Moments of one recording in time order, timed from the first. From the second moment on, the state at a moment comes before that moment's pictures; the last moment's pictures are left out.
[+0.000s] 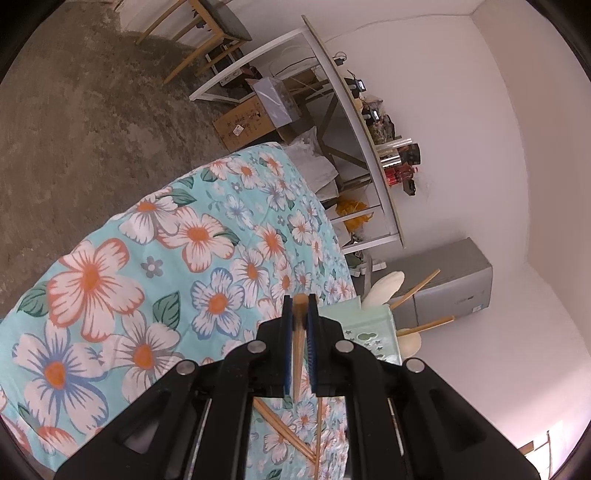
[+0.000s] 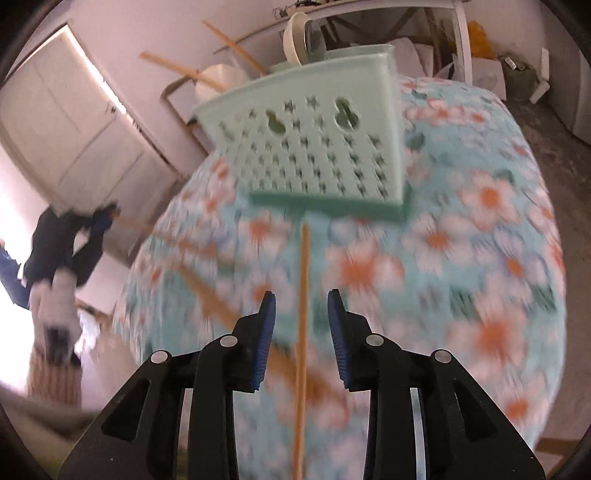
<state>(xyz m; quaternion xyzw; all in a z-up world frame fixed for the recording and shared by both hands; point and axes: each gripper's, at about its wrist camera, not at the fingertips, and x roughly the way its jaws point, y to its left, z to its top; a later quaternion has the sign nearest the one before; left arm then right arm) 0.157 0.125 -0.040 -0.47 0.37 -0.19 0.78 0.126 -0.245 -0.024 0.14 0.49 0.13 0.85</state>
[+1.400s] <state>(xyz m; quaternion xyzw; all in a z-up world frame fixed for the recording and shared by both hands) 0.167 -0.068 0.197 -0.09 0.14 -0.31 0.93 0.079 -0.325 0.082 0.26 0.30 0.12 0.91</state>
